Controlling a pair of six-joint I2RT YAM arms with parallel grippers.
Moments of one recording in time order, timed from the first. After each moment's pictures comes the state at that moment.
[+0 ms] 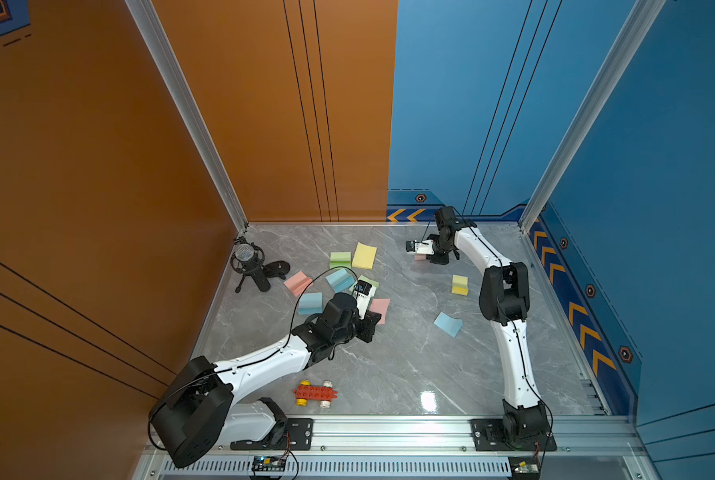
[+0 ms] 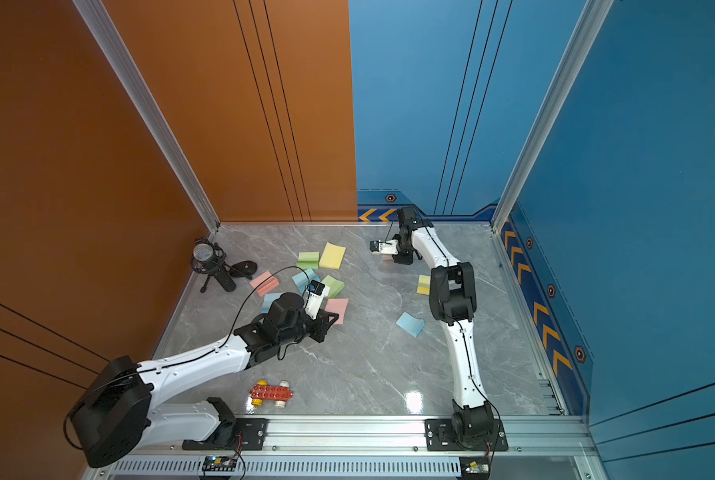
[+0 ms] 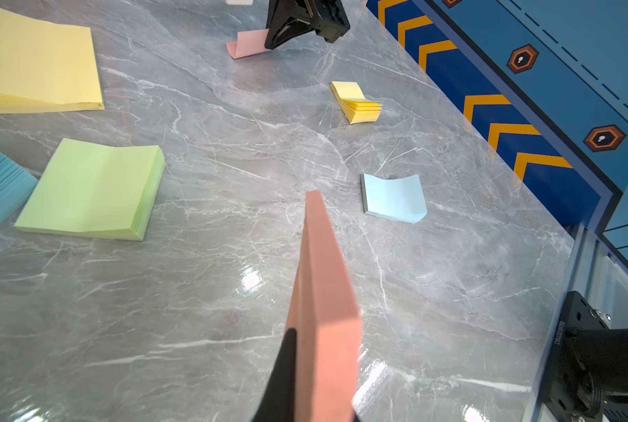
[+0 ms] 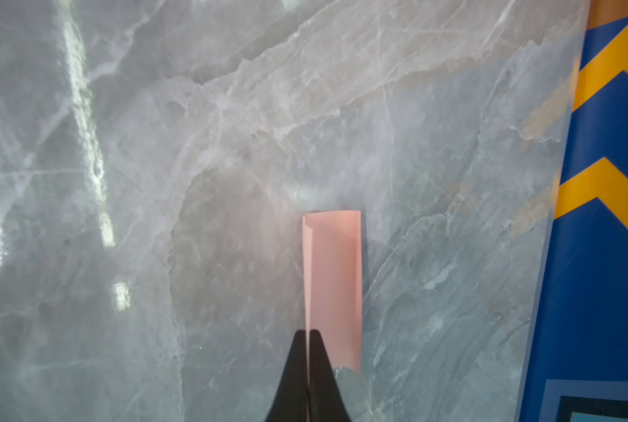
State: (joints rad) left arm -0.72 1.28 0.62 0.10 0.13 -0.36; right arm 0.21 2.48 2.22 -0.92 -0.15 -1.34
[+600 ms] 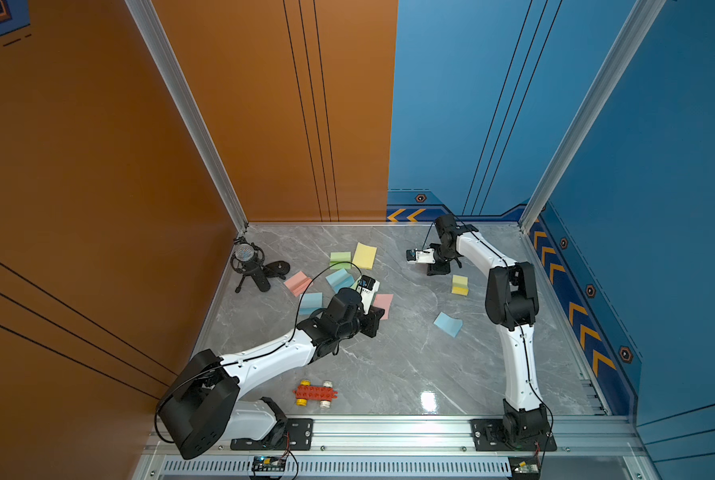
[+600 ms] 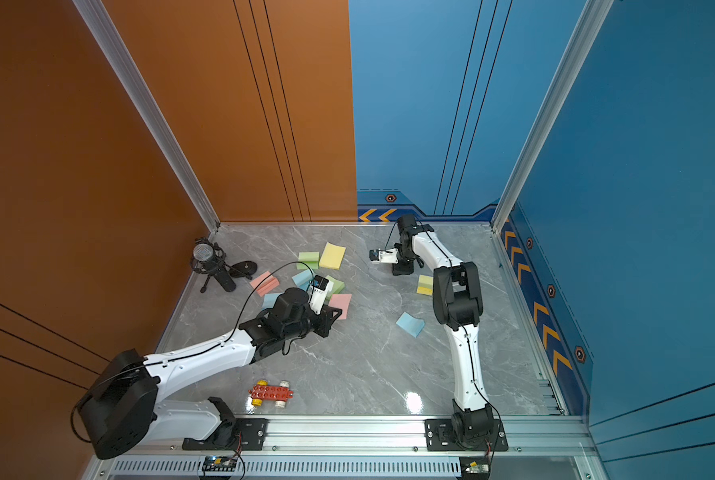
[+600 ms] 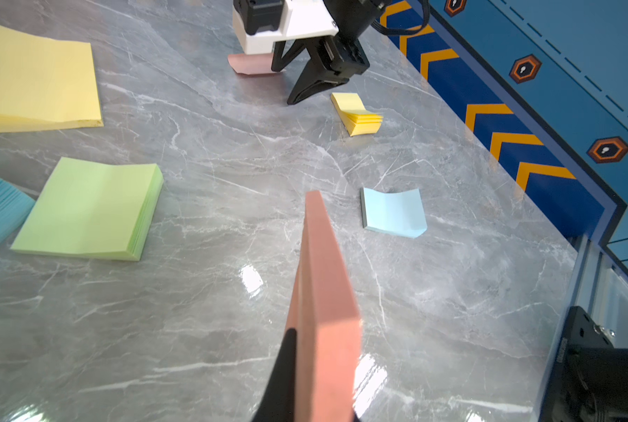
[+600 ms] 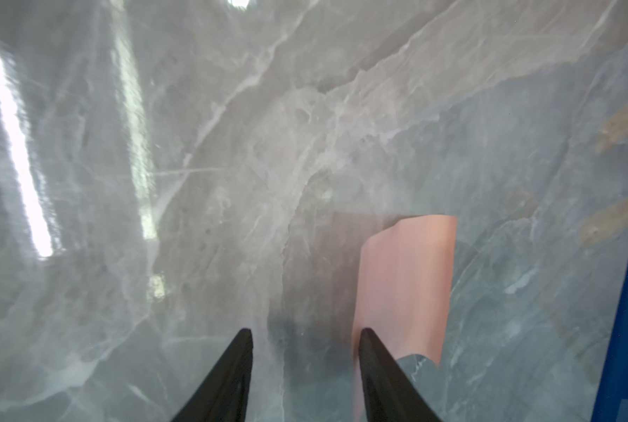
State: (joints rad) left arm -0.73 1.34 0.71 0.09 0.11 -0.37; right arm 0.23 2.32 1.98 -0.90 -0.19 -1.30
